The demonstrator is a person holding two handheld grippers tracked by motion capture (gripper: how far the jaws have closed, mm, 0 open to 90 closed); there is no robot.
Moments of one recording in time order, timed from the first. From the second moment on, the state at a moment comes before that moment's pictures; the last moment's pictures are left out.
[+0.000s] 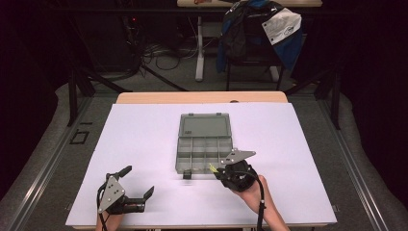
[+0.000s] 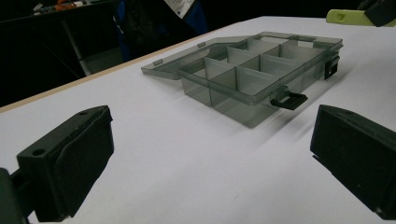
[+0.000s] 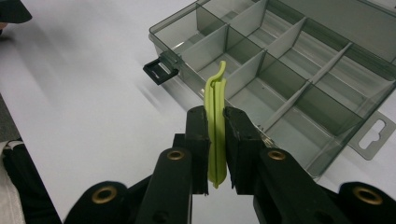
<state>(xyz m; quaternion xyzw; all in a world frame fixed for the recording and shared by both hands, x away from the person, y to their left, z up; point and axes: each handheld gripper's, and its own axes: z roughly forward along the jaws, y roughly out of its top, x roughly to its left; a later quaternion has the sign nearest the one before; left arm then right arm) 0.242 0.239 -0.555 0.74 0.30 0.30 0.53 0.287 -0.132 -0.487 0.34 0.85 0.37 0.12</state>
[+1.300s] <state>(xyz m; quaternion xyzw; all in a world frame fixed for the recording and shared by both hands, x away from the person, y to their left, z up) 0.242 0.239 -0.555 0.74 0.30 0.30 0.53 0.307 -0.157 -0.487 0.36 0.85 0.36 0.15</state>
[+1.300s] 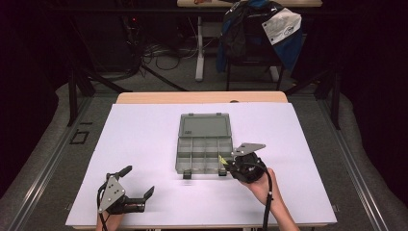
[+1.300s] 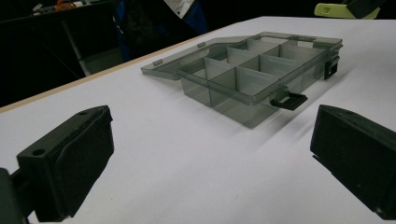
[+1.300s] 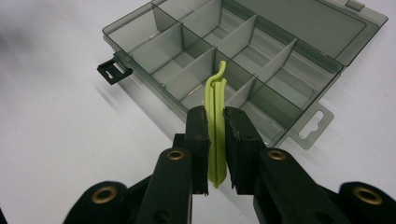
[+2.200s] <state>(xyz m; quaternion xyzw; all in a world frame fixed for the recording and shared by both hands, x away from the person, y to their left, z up) 0.241 0.239 -0.554 0.74 0.30 0.30 0.53 0.329 -0.152 -0.490 0.38 0.84 0.34 0.16</state>
